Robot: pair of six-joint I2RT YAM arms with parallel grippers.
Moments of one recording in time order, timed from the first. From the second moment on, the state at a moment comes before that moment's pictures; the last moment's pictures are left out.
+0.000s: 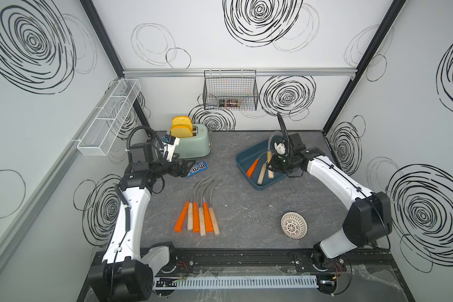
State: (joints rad) left arm 0.17 1.12 1.09 -0.60 0.70 0.20; right arm 0.37 1.56 1.31 -0.76 -0.27 0.41
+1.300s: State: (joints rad) left arm 0.17 1.17 1.12 -0.57 0.68 0.20; right arm 0.34 1.62 1.35 -0.69 -0.33 0.47
